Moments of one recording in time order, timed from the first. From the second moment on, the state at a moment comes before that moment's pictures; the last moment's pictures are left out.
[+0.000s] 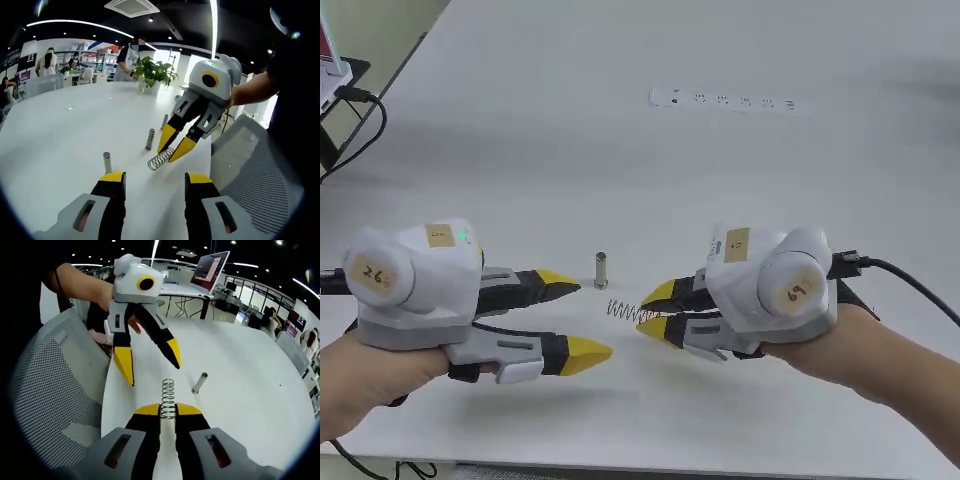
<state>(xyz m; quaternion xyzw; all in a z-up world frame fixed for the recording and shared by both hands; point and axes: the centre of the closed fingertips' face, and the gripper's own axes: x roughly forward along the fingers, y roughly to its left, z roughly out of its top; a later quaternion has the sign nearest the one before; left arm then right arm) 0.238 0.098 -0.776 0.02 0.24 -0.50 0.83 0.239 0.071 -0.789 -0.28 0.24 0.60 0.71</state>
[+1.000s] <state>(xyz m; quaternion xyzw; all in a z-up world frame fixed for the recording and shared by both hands) 0.227 0.065 -0.764 0.04 0.21 -0.57 0.79 0.218 0.067 -0.771 -0.28 0.20 0.64 0.68</state>
